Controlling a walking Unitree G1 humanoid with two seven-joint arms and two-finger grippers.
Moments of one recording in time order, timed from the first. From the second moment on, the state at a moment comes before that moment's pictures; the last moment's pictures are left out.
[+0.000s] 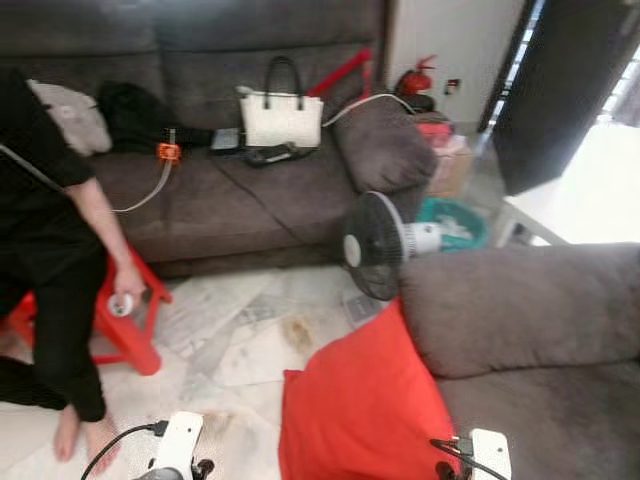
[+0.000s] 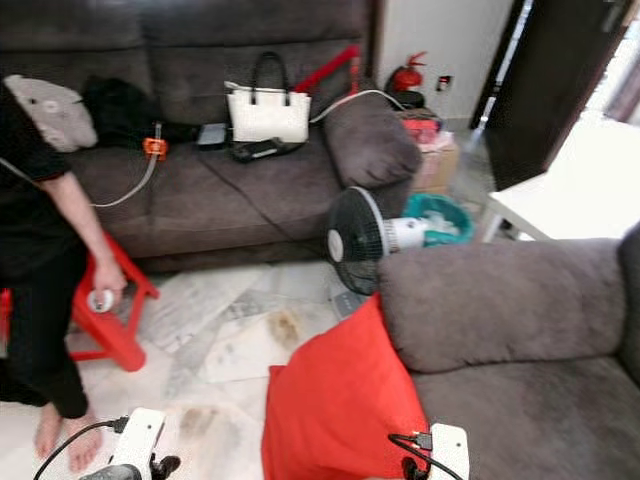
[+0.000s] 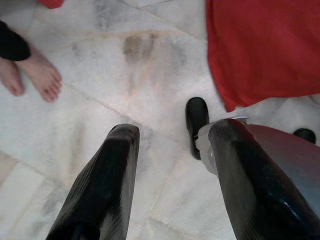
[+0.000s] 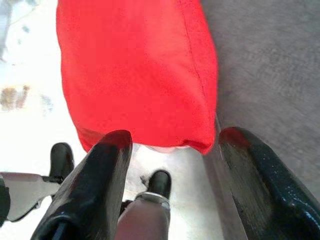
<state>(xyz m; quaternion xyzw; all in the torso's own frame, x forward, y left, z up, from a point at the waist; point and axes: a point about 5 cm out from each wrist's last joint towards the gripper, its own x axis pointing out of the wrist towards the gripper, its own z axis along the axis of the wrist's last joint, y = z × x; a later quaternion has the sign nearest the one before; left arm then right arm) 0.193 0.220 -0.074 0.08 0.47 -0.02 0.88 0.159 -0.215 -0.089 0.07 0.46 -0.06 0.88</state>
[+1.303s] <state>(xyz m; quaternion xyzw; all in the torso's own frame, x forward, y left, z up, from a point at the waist) 0.313 0.213 0.057 0.12 0.02 0.03 0.99 0.257 -0.255 0.022 0.09 0.02 -0.14 0.99</state>
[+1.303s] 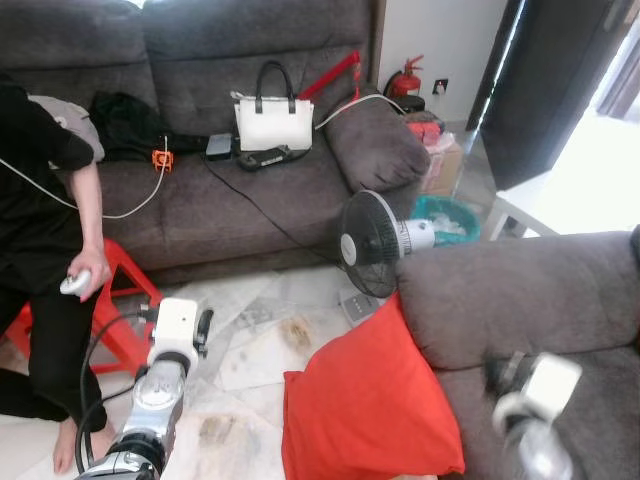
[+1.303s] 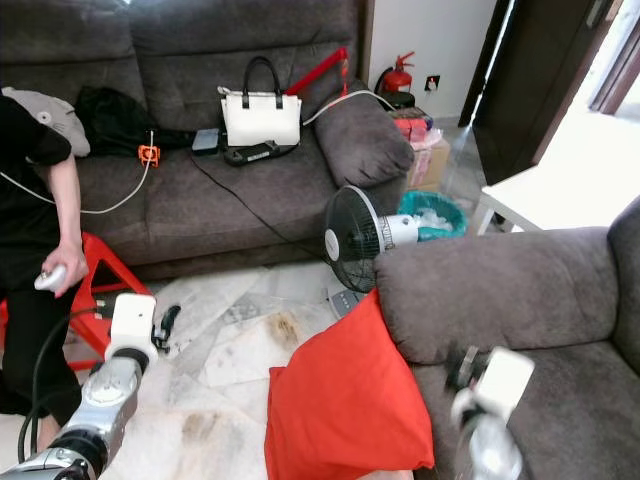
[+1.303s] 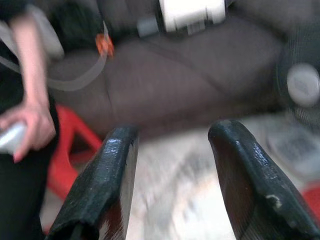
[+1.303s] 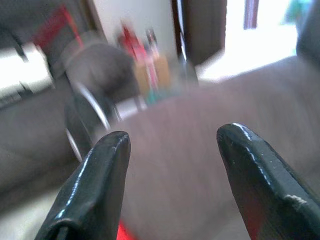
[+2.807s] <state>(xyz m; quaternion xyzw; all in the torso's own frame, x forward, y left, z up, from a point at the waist) 0.293 0.178 0.106 0.13 -0.10 -0.05 0.98 0.253 -0.211 0.062 0.09 -0.05 -0.06 0.99</state>
